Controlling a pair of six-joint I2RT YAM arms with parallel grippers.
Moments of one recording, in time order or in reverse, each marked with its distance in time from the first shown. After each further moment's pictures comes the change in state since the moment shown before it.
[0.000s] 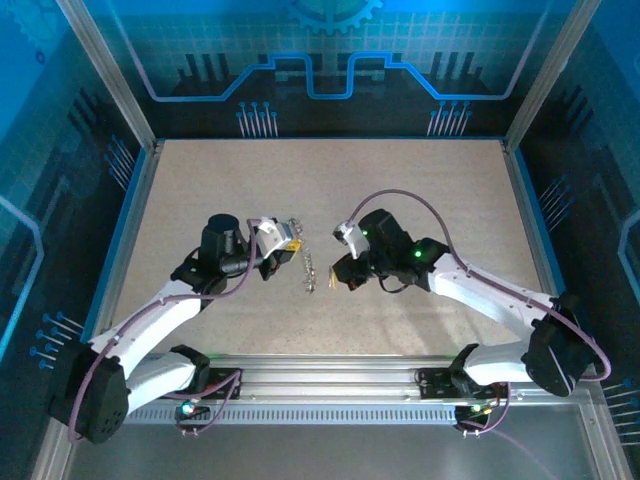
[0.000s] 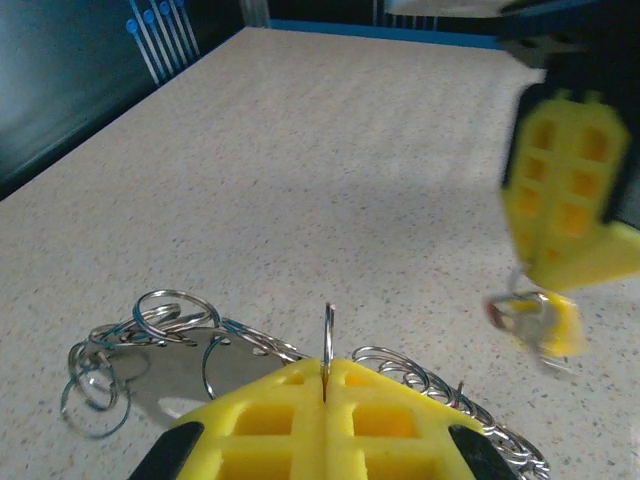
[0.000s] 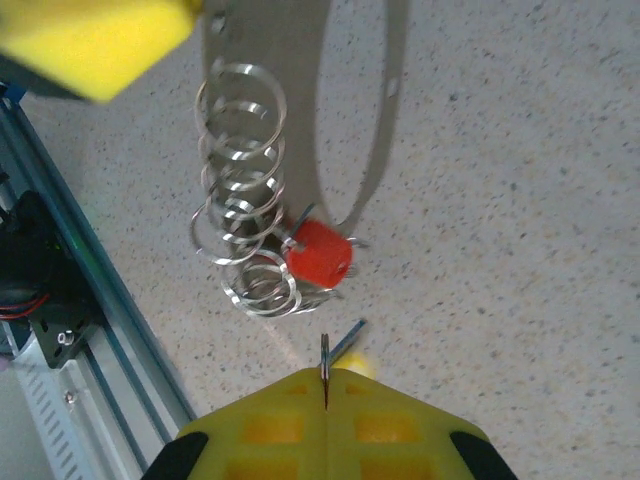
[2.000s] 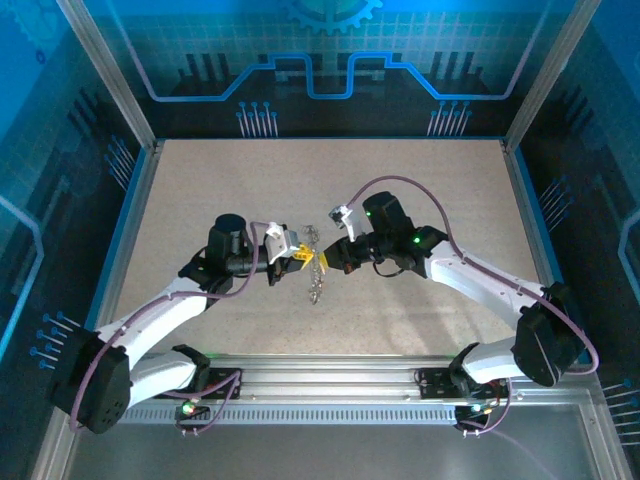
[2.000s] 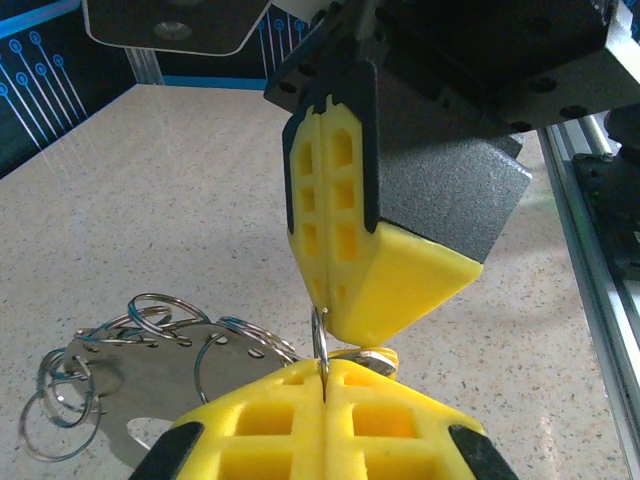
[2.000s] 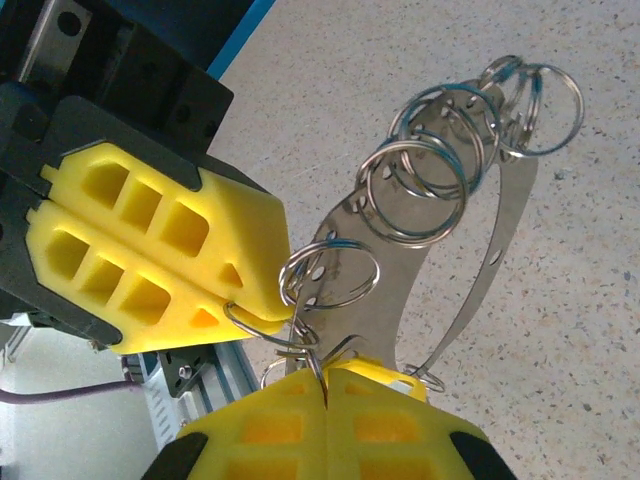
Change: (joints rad) left arm -0.038 0.056 -0.003 0.093 0.195 -0.018; right arm -0.072 0.074 0.057 0.128 -0.239 0.087
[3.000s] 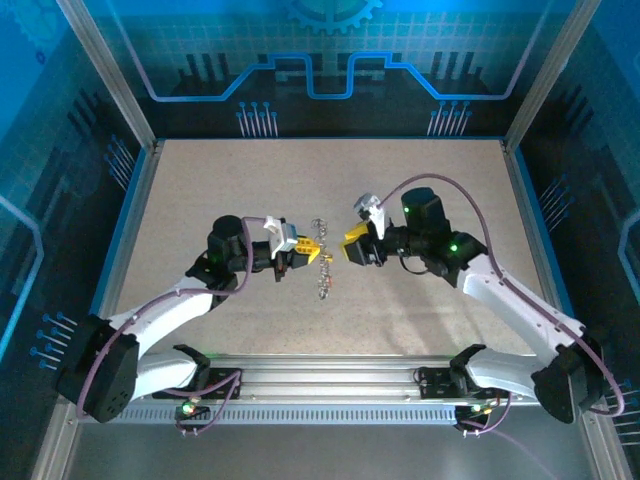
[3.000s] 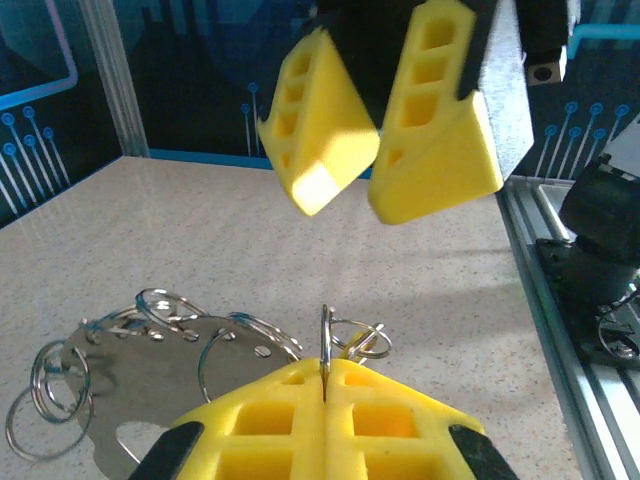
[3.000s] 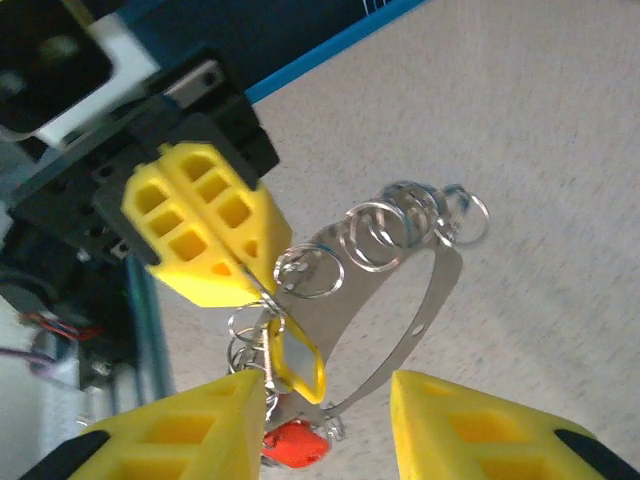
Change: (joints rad) left arm -0.008 0.066 -0.046 0.336 0.087 -0.216; right arm -0.111 -0.233 -0.070 0.015 -0.018 -0.399
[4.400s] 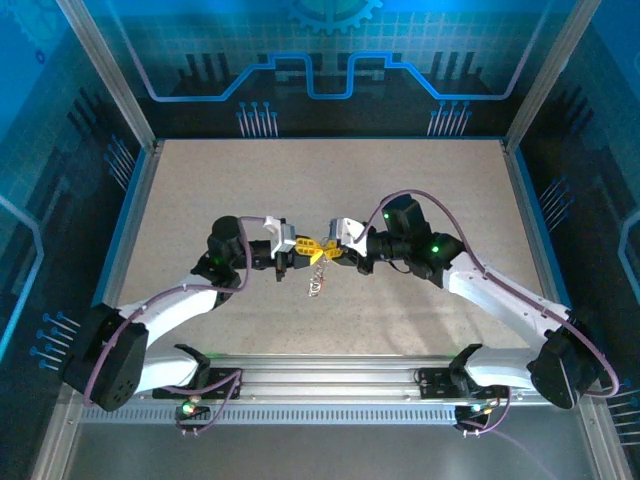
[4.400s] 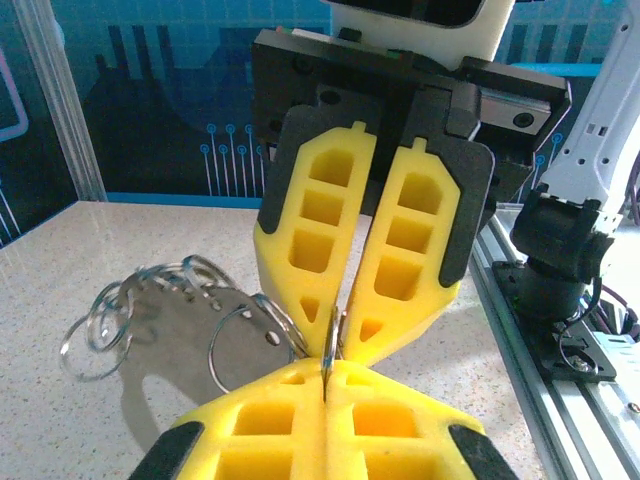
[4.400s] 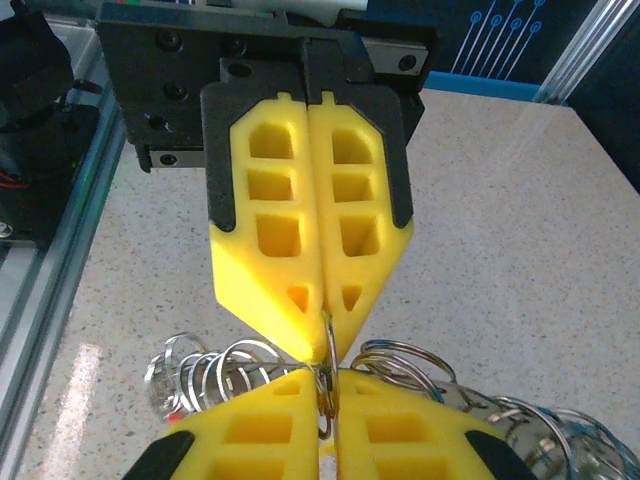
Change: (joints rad) left arm 0.001 0.061 -0.016 0.195 0.105 -0.074; right arm 0.099 0.092 0.014 0.061 0.000 -0.491
